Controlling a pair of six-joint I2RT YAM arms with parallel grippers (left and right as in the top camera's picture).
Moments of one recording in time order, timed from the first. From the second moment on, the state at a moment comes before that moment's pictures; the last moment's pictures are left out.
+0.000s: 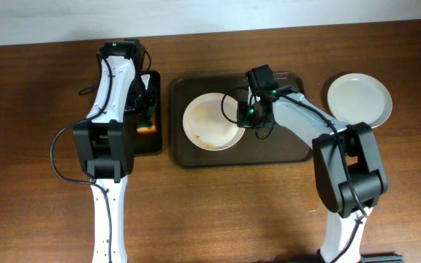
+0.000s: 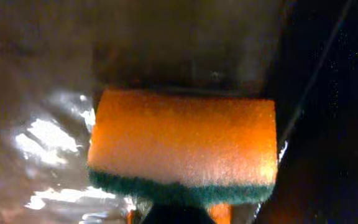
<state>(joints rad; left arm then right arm) -0.11 2.68 2.52 -1.58 0.07 -0.12 0.28 2.06 1.39 -0.56 -0.16 0.38</state>
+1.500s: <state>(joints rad) -0.11 2.43 2.85 -1.69 0.03 -0.13 0.55 1.84 1.80 -1.15 0.86 0.21</state>
